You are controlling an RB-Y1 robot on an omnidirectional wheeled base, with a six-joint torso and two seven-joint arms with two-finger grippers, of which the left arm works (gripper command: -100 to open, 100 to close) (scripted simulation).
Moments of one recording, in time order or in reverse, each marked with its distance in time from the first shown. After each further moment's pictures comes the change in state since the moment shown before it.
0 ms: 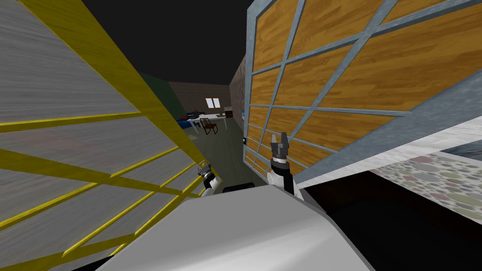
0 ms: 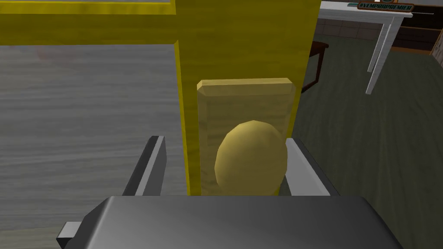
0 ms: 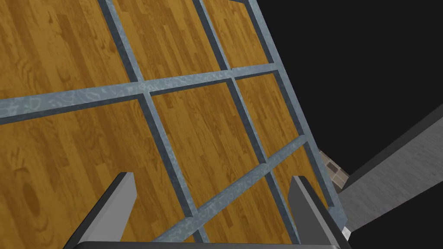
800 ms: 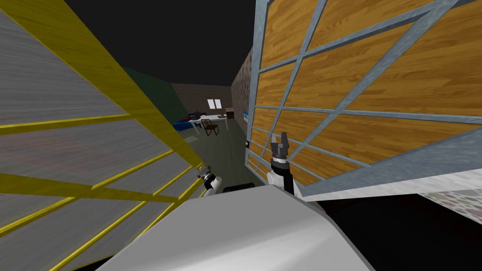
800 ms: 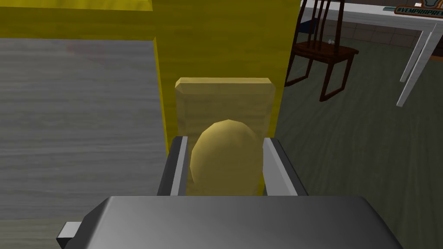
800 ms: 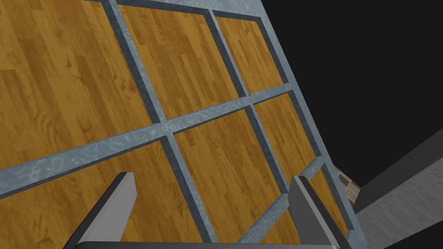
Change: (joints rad) arm 0.016 -0.038 0.046 -0.021 0.038 -0.034 -0.040
